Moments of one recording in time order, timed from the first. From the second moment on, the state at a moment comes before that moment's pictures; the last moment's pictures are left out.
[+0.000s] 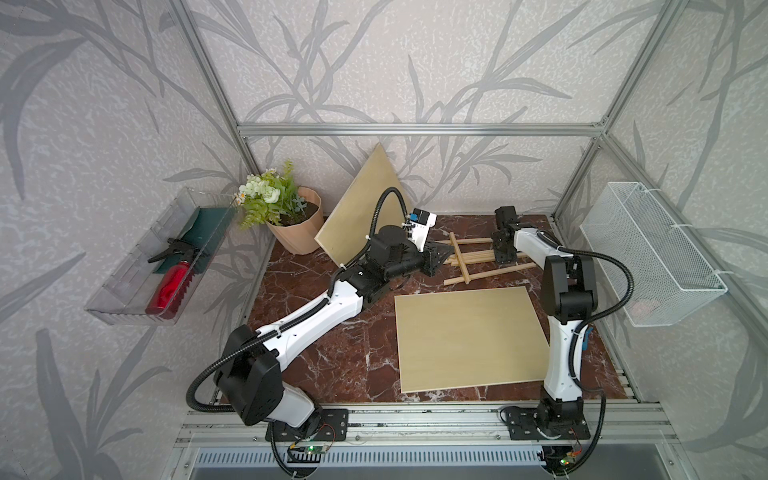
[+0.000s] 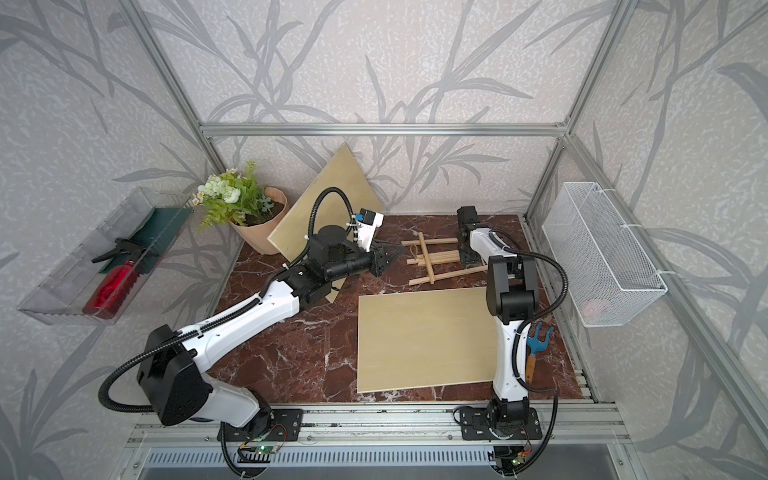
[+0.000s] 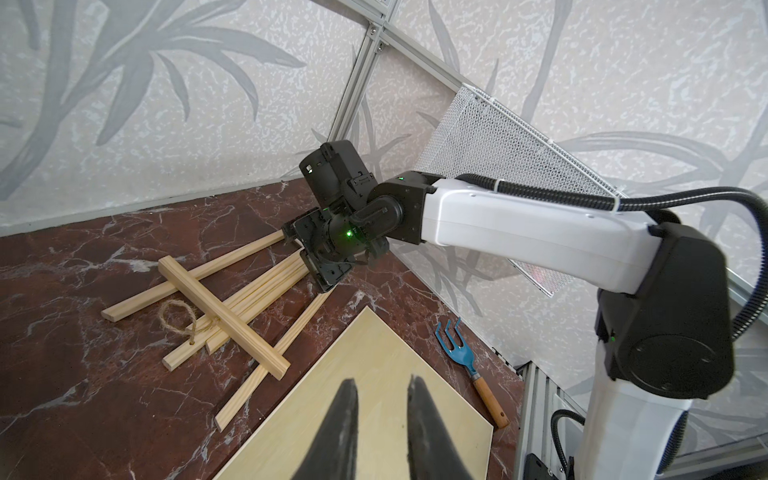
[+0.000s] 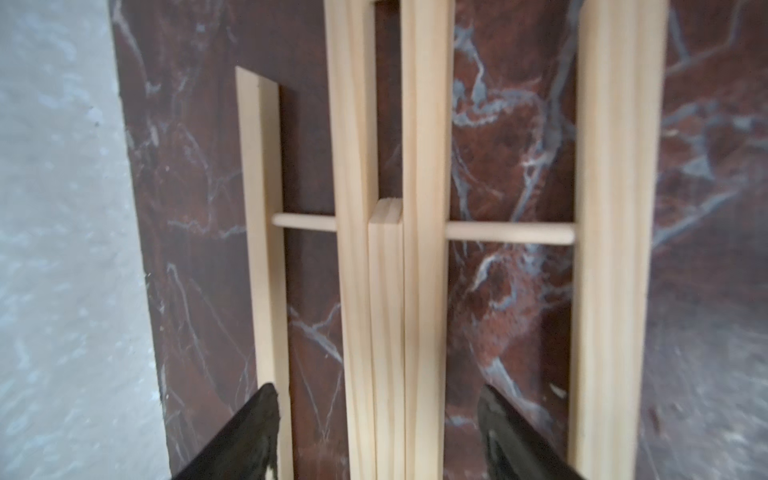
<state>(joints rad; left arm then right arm) -0.70 1.47 1.21 0.07 0.34 -0.40 0.09 2.18 1.72 -0.60 0.21 1.55</state>
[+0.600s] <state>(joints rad) -0.73 1.10 1.12 -0.03 0.09 -0.31 0.34 1.54 1.16 -0.29 0.23 1.22</state>
